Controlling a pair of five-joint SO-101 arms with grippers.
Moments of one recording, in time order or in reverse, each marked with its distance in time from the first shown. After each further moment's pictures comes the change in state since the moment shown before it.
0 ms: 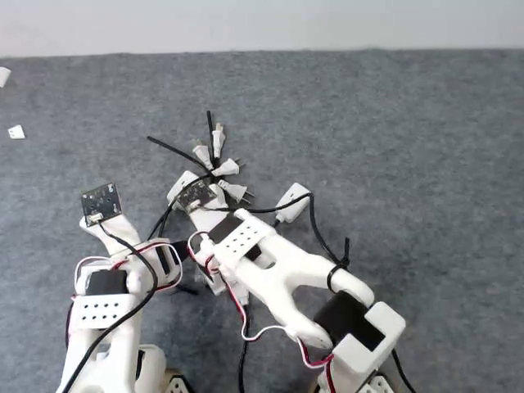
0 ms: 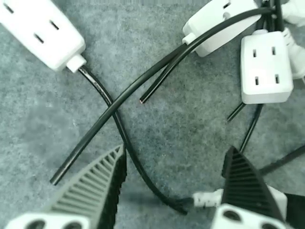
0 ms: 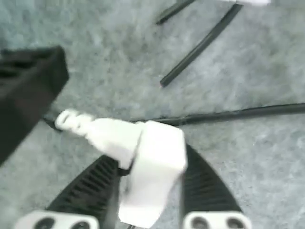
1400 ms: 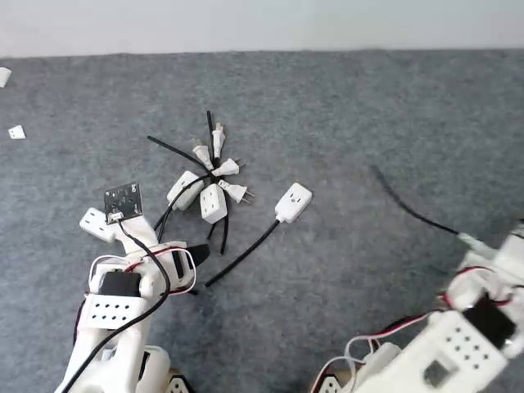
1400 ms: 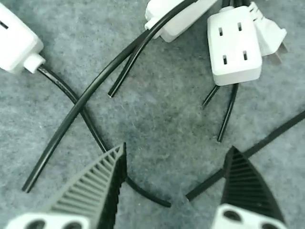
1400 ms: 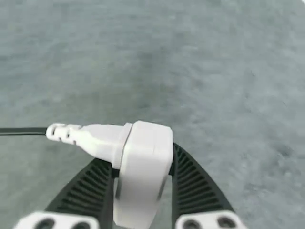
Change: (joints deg) left arm 6.5 0.0 1.4 -2.0 0.0; right arm 95.2 -68.8 36.4 -9.8 25.8
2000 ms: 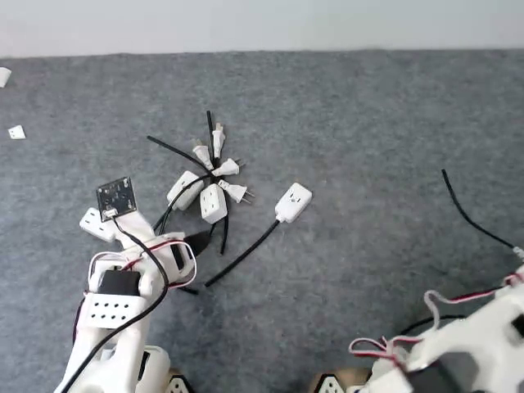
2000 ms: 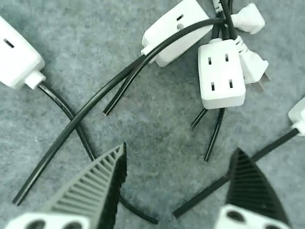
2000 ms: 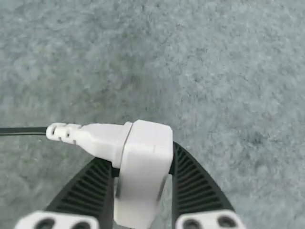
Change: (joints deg) left arm 0.0 0.0 -1.3 -3.1 3.8; right arm 10.9 37.5 -13.8 -16.4 1.1
